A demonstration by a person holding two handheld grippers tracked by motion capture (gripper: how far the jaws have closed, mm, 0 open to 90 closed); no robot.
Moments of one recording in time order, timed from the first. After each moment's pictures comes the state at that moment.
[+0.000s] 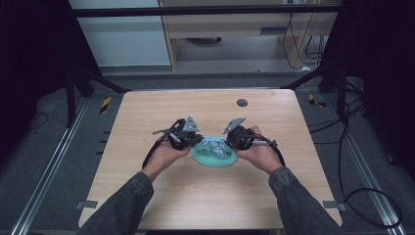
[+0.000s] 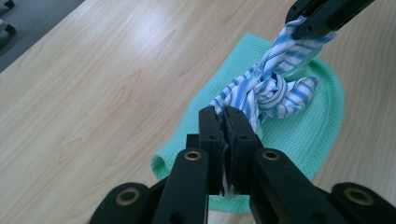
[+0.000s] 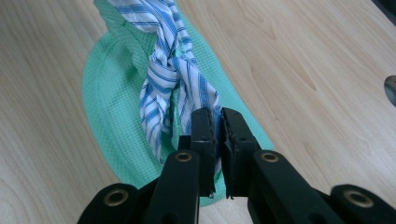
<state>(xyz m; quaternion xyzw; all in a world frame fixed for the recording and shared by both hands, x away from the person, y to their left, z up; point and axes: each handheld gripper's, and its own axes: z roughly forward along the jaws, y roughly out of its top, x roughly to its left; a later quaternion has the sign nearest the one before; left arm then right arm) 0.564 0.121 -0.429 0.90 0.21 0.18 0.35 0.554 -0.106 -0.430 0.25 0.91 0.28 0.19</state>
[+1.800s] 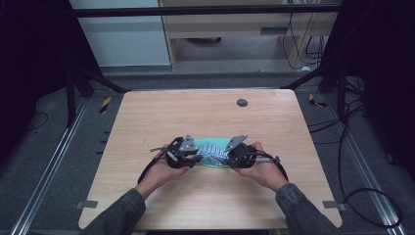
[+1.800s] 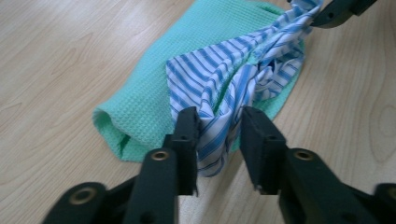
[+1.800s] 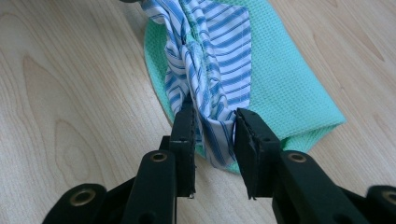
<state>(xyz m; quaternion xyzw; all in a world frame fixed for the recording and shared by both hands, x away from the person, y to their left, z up) 0.525 0.130 -0.462 0.90 0.19 0.16 0.35 0.512 -0.110 -0.453 0.24 0.91 0.28 0.16</state>
